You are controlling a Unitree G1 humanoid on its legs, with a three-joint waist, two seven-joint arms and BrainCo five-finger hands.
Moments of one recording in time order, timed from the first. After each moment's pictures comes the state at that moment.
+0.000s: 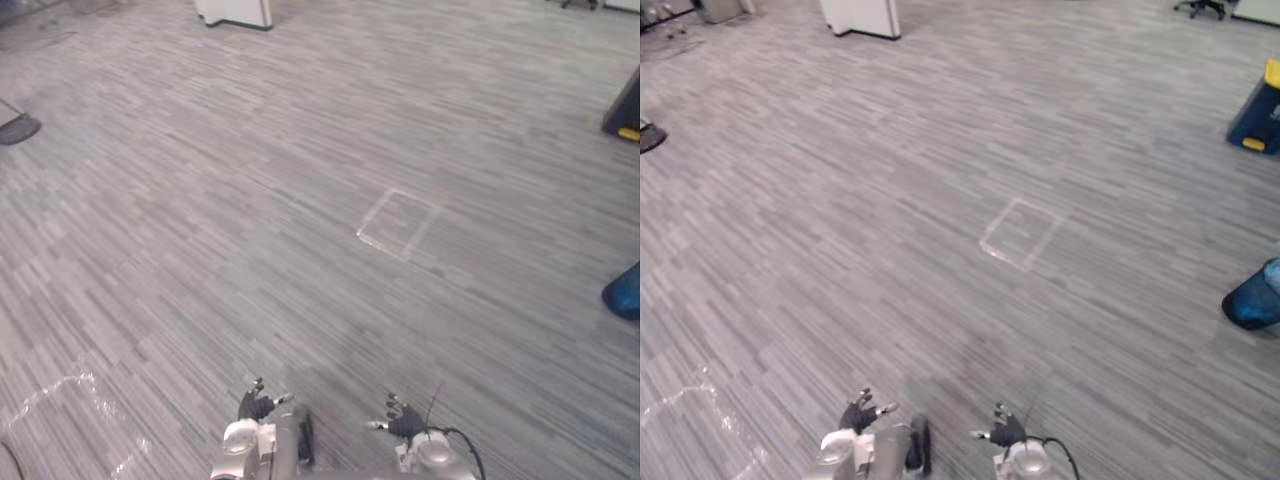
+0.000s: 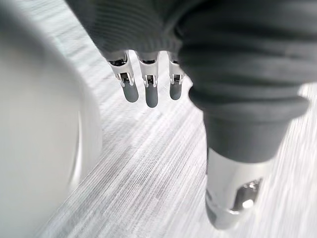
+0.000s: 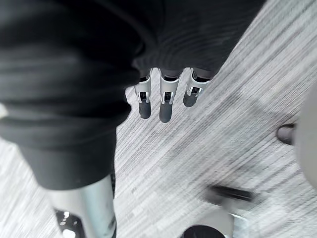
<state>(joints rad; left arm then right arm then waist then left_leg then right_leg) 0.01 0.02 0.01 0.99 -0.03 -0.10 0.11 0.02 -0.08 0.20 1.01 0.04 -0.09 -0.04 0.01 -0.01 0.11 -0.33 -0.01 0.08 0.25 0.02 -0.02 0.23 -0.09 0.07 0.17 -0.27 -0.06</state>
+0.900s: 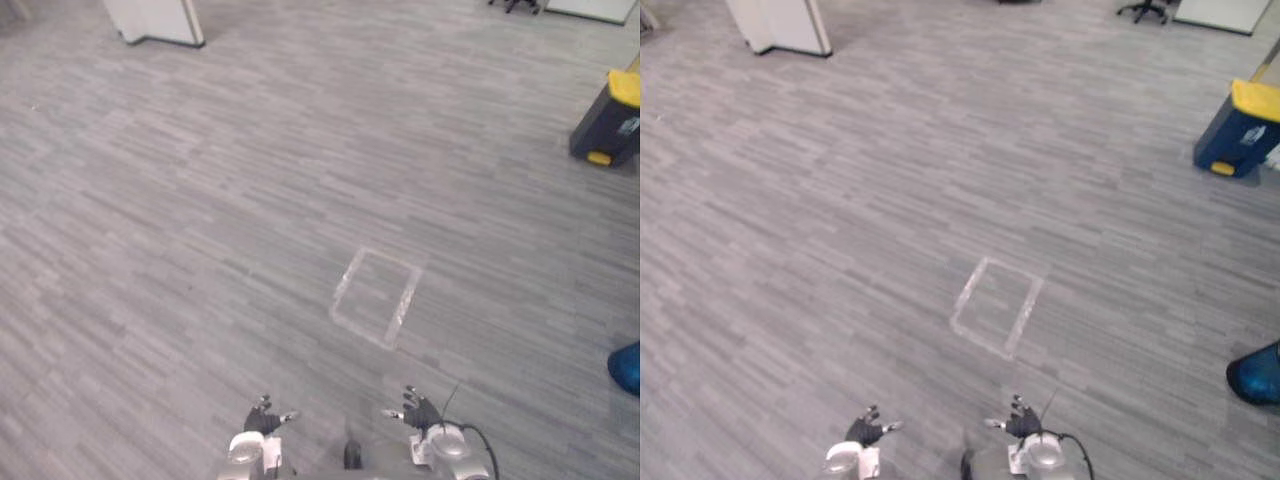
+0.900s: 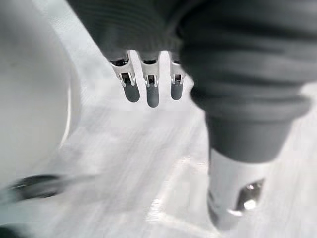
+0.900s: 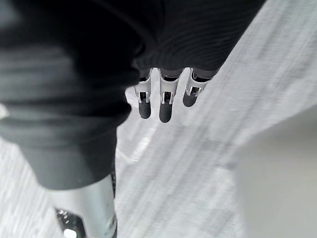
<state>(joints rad) 0.02 -0.02 0.10 0.95 0.02 -0.08 0.08 0.02 -0.06 0.13 0.97 0.04 -0.09 -0.04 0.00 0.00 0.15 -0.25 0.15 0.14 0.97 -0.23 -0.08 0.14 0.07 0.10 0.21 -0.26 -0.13</state>
